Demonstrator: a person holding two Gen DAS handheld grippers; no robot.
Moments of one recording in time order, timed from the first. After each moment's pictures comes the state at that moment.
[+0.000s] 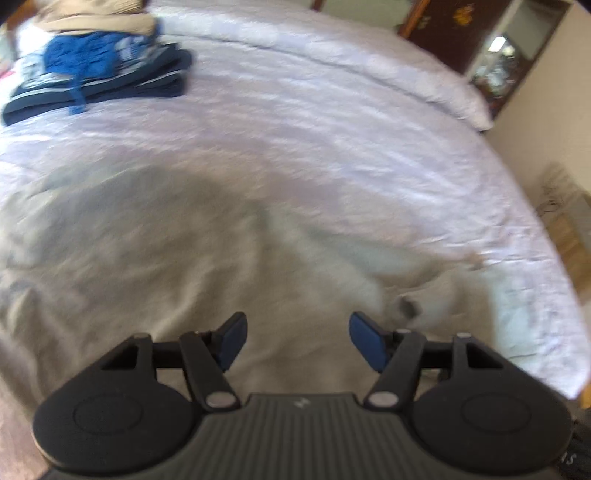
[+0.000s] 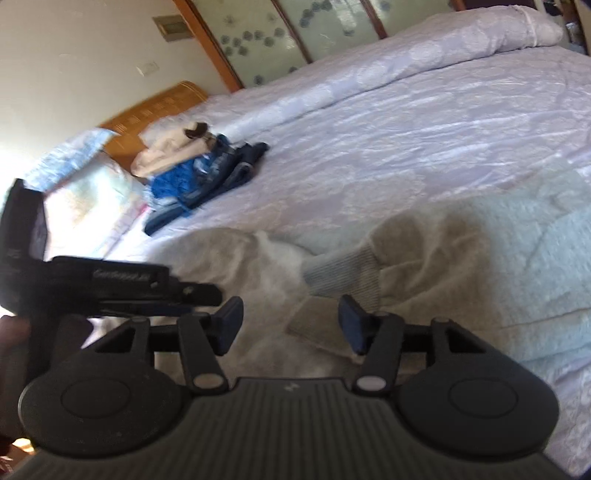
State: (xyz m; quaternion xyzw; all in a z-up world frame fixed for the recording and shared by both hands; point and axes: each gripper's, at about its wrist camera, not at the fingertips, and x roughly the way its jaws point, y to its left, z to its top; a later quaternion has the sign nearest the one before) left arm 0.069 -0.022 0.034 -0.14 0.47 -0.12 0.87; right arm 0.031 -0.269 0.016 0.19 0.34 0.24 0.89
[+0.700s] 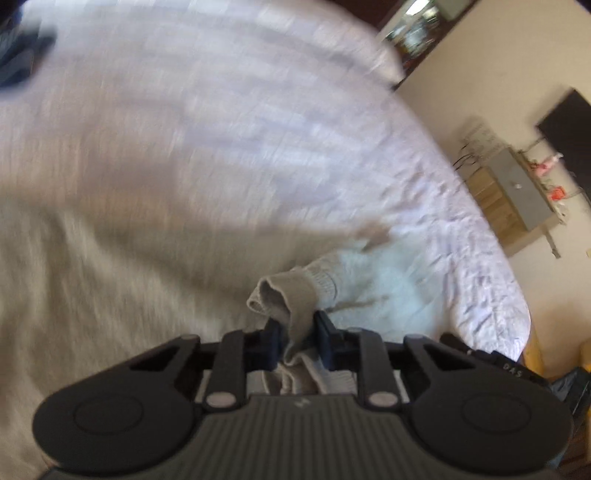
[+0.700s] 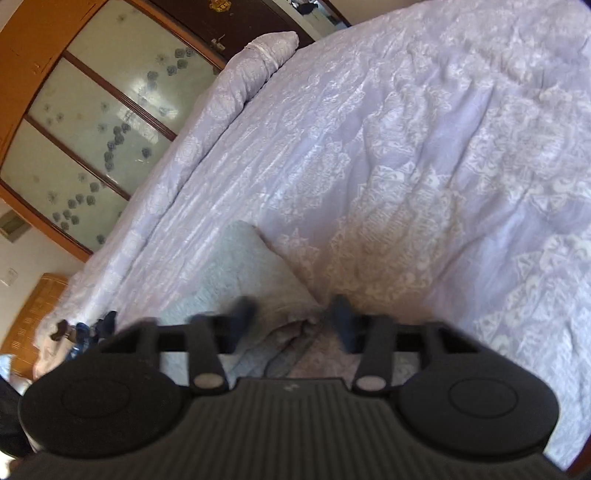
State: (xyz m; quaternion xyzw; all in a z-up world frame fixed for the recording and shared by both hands) left arm 0.108 -0.112 0.024 -0.13 0.46 -0.26 0.84; right arm -0.015 -0.445 -0.016 0.39 0.29 -0.08 0.87
